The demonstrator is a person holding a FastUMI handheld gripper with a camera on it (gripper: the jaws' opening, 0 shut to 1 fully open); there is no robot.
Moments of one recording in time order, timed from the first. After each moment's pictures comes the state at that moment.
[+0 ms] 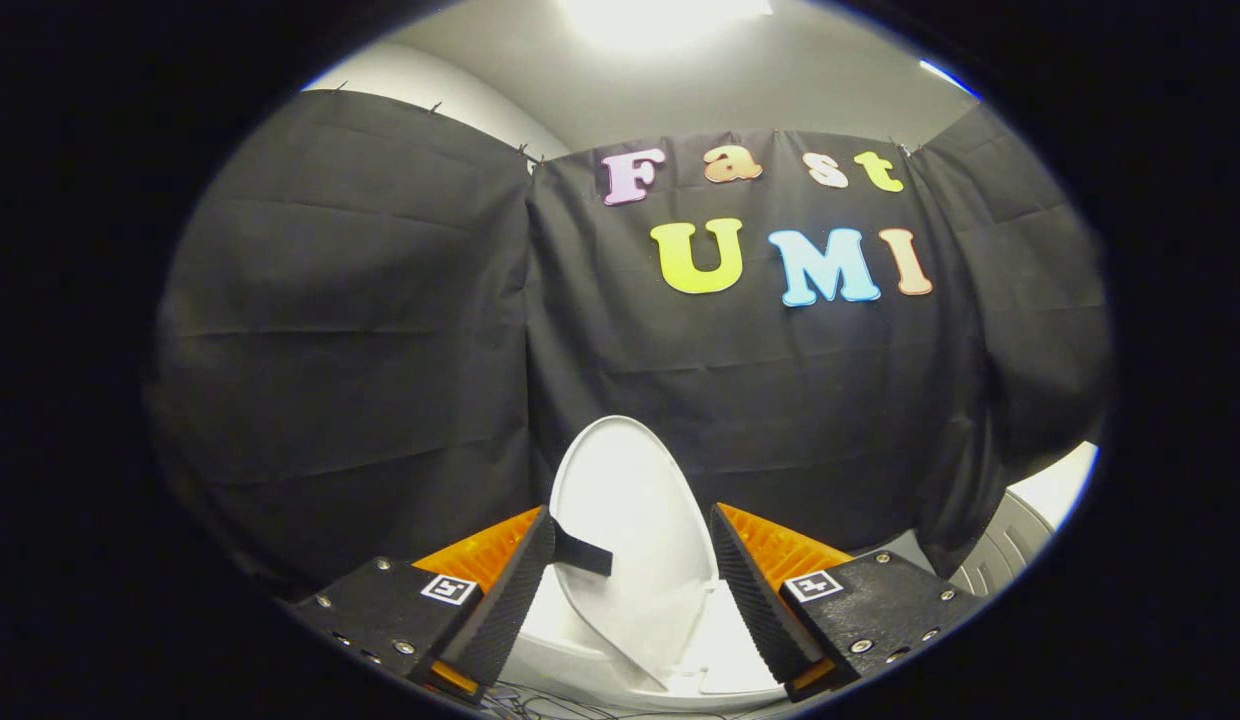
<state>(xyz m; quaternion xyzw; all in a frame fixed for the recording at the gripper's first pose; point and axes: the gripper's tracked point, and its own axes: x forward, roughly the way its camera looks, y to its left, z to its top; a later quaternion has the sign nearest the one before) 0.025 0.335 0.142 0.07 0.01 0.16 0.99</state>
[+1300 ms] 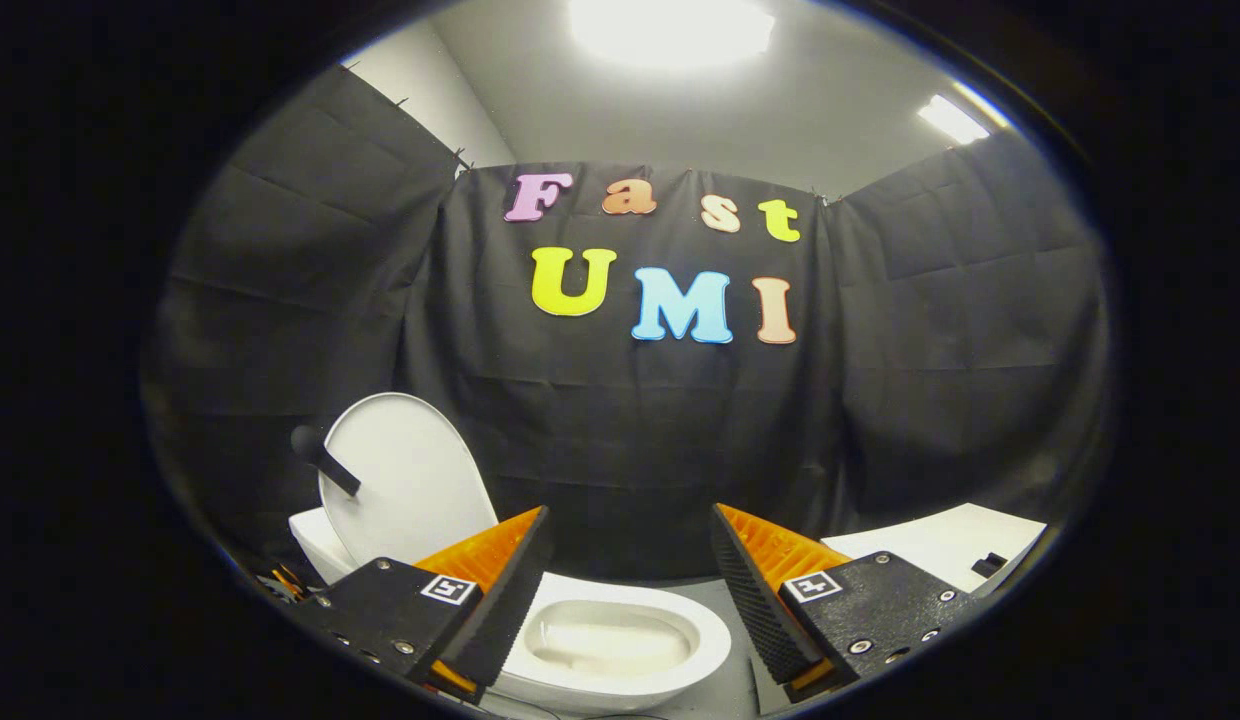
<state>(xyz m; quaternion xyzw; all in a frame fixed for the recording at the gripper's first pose) -0.007 0.070 0.101 -0.01 -0.02 0.00 1.00</state>
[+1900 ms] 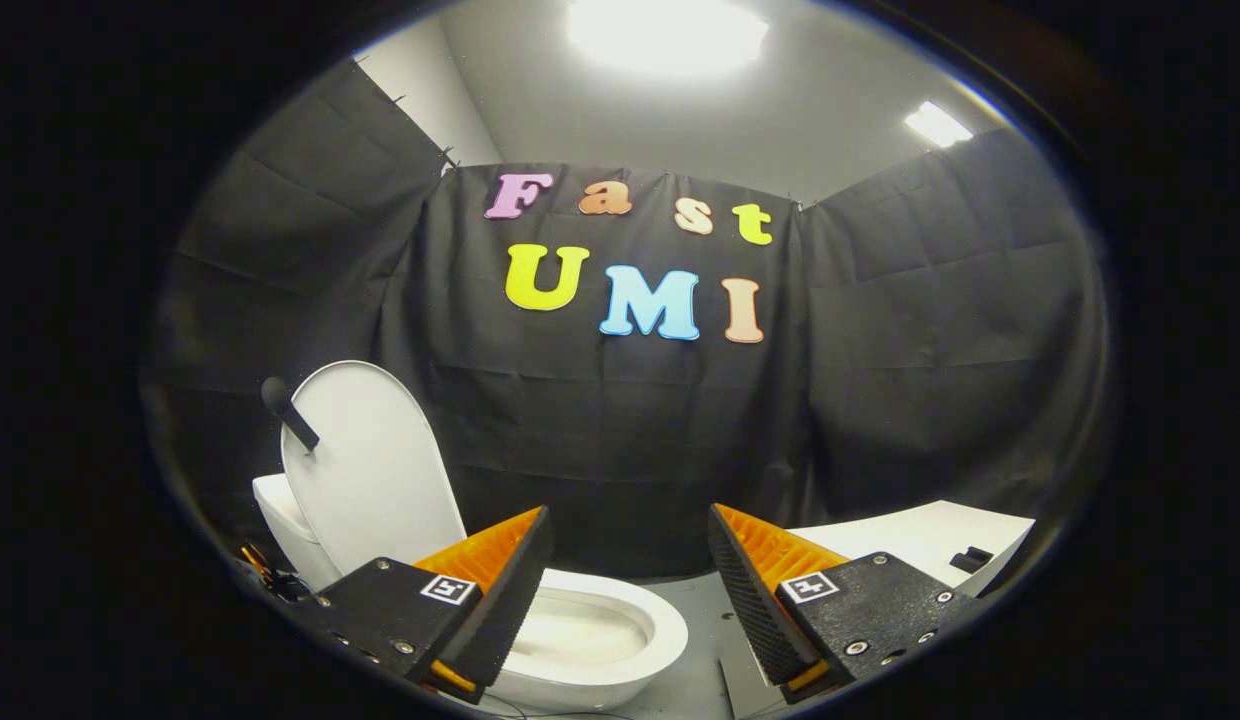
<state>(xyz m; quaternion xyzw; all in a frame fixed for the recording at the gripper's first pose) -0.021 0.039 0.054 -0.02 -0.03 -0.02 1.00</state>
